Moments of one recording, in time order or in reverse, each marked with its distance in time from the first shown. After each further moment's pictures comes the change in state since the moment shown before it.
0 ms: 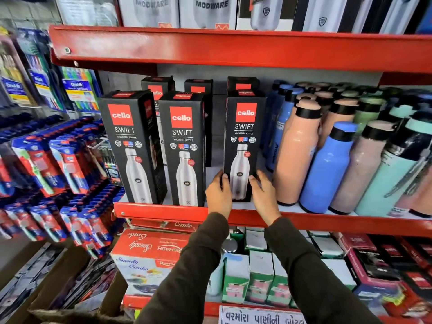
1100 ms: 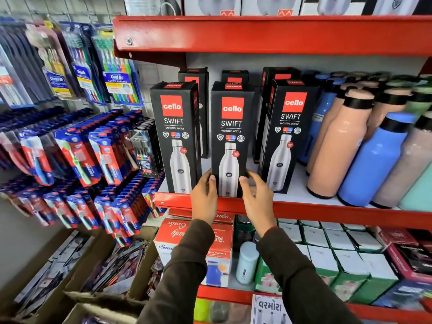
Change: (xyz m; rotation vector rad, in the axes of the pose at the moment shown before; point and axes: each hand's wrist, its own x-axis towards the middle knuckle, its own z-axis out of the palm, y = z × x) left_hand -0.002 -0.029 -0.142 -0.024 0.058 0.052; right_hand -0.068 -0.031 0.106 0.030 -0.004 -0.141
